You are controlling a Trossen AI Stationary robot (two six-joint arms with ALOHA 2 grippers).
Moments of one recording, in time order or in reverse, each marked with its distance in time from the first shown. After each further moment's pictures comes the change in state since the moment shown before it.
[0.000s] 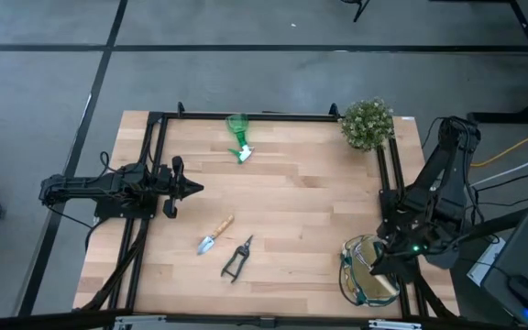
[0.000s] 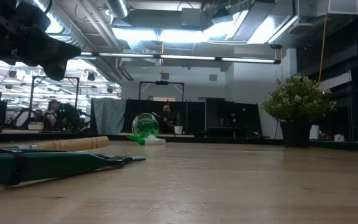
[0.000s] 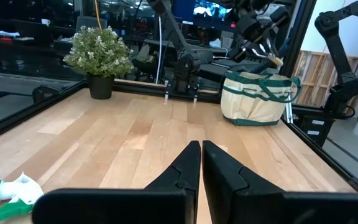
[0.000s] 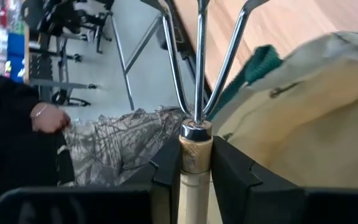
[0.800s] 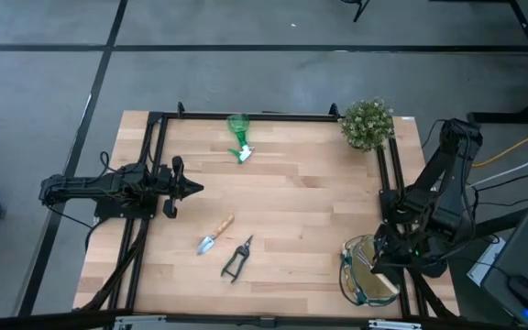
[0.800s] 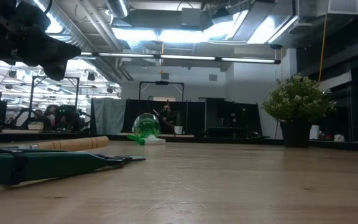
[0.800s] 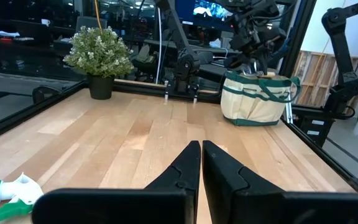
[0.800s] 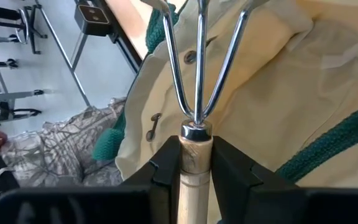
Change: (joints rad) left arm 0.000 0.000 0.000 0.002 0.000 0.000; right arm -0.002 0.086 0.000 -0.143 -0.114 0.209
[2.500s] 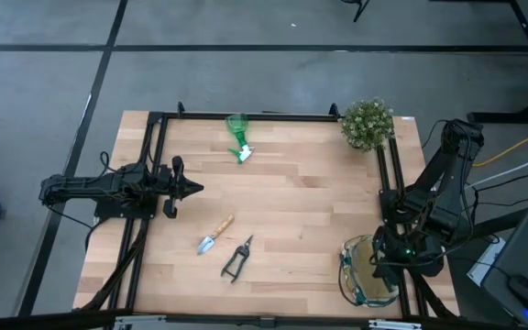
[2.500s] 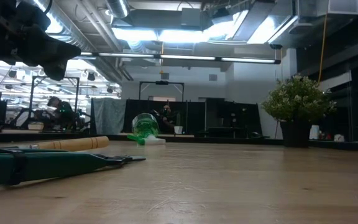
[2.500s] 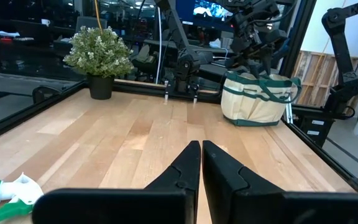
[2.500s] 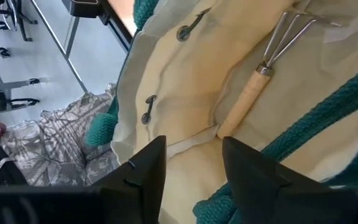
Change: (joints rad) left arm 0.000 0.000 0.000 0.000 0.000 0.000; right arm -0.033 0.001 0.000 0.017 -0.107 0.012
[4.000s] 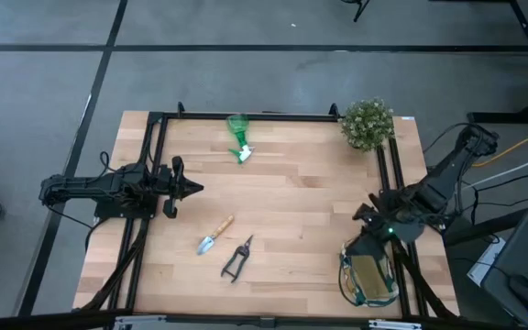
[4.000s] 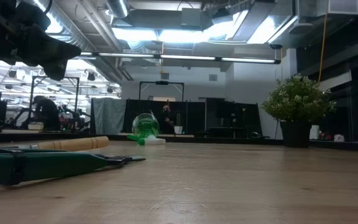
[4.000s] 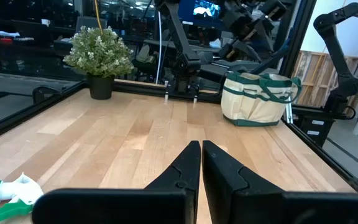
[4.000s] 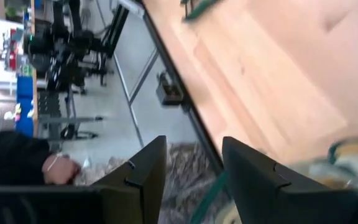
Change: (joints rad) left arm 0.000 0.000 0.000 0.000 0.000 0.000; right arm -0.377 -0.105 0.000 0.202 0.003 -0.397
